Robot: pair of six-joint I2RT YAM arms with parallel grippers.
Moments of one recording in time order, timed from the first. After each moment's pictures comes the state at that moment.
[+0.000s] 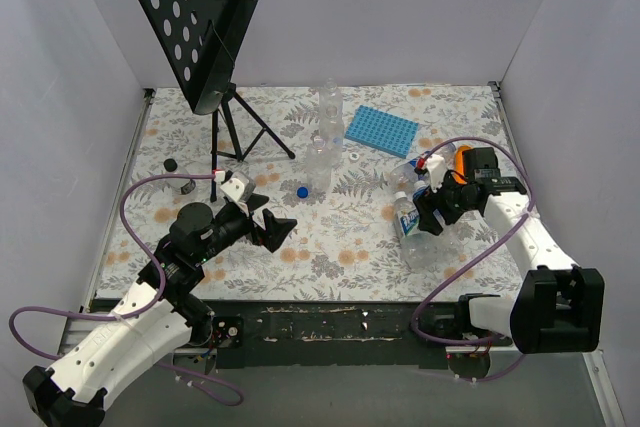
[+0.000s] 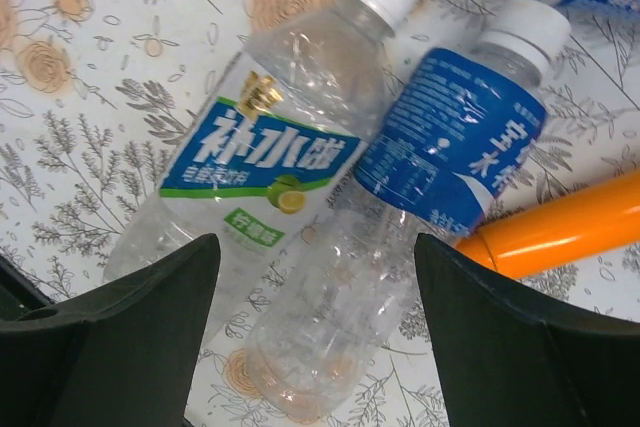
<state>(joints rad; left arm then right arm) -0.62 0.57 0.53 -0.10 0.20 -0.19 0.09 1.21 0.83 -0.74 -0.49 -0.65</state>
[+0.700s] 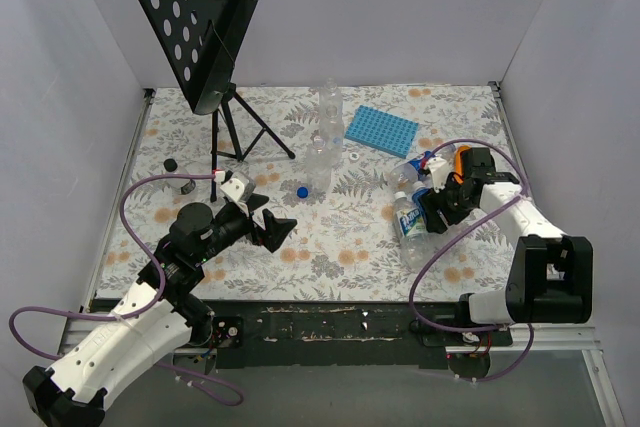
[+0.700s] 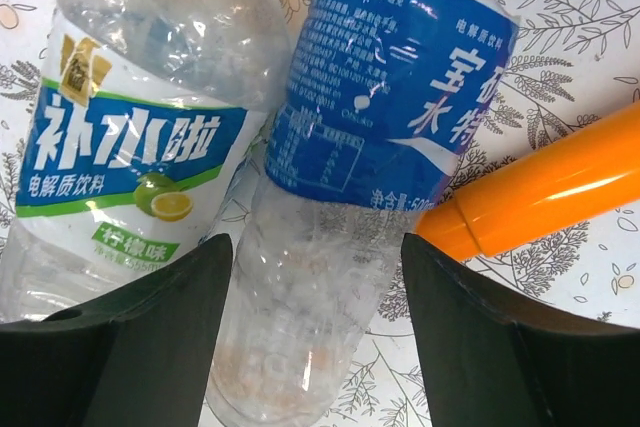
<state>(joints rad) -0.62 0.57 0.53 -0.10 0.20 -0.19 0.03 1.35 0.83 -0.70 -0.35 -0.60</state>
